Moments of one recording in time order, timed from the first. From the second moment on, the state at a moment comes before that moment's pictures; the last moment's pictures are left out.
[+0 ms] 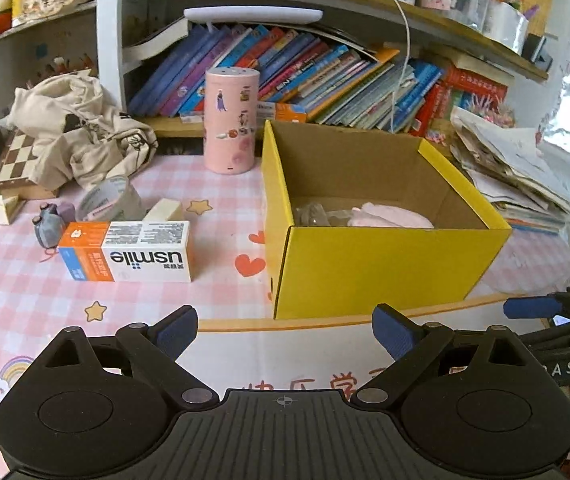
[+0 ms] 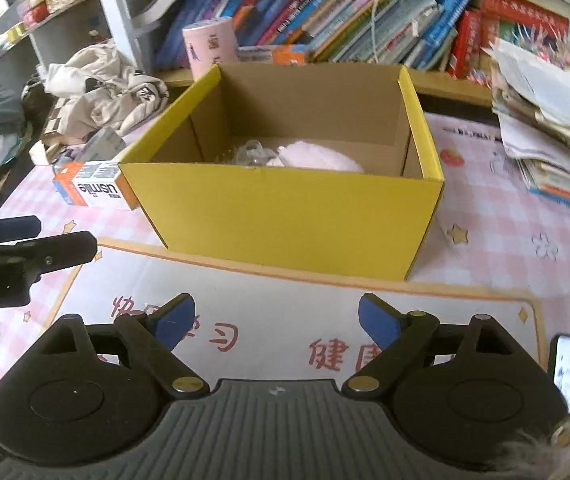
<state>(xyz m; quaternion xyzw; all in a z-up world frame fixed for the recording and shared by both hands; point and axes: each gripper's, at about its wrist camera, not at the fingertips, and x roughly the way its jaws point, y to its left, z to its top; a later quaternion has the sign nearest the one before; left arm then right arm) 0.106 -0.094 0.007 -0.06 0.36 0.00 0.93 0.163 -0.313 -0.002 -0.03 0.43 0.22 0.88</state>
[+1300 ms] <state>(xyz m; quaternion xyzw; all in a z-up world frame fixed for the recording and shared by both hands) 0.093 0.050 0.001 -0.04 0.40 -0.07 0.91 0.109 -0.158 -0.001 -0.03 0.44 0.16 0.88</state>
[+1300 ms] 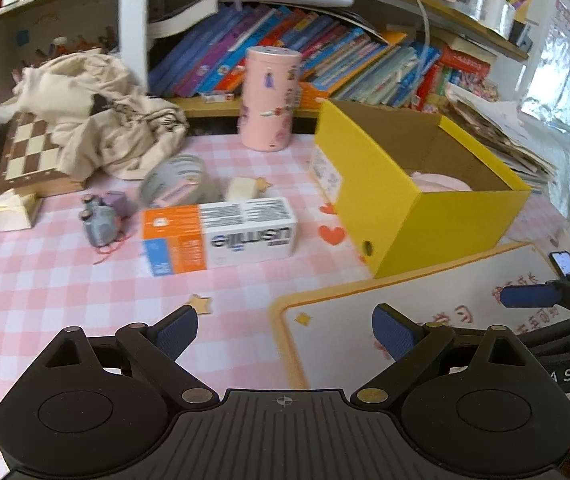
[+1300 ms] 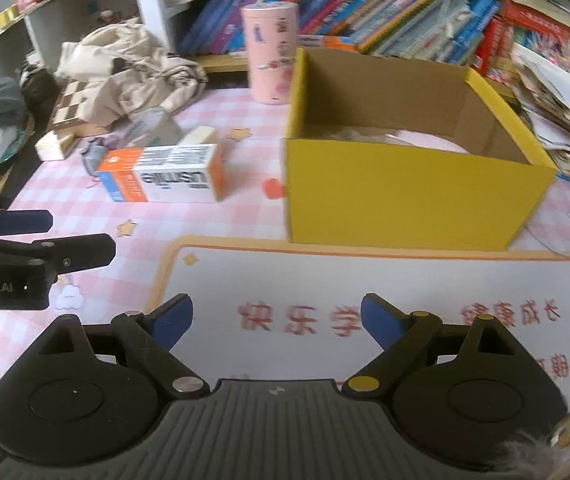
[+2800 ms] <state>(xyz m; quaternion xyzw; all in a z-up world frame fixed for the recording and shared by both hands) 0.208 0.193 -0.049 -0.06 0.36 0.05 0.93 0.238 0.024 -0.034 -0.25 0.38 0.31 0.84</state>
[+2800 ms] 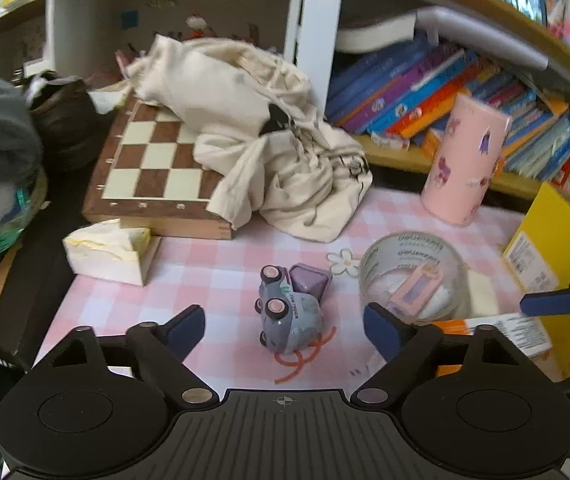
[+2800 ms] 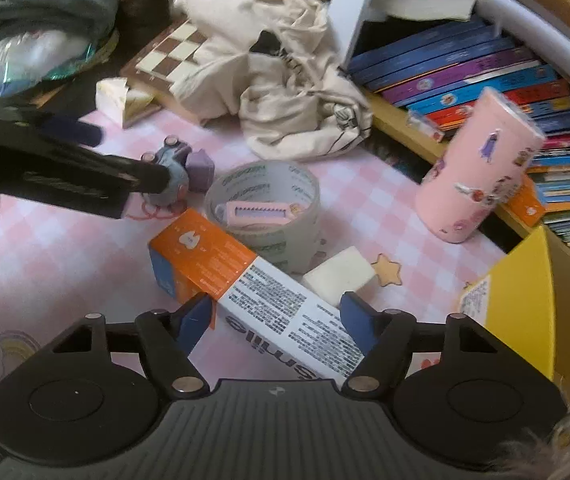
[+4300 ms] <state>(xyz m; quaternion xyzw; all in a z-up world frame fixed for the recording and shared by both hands) 0.145 0.189 -0.071 -0.08 0.43 -0.04 0.90 0.166 -0.007 -0.032 -0.23 0.47 0.35 0.77</state>
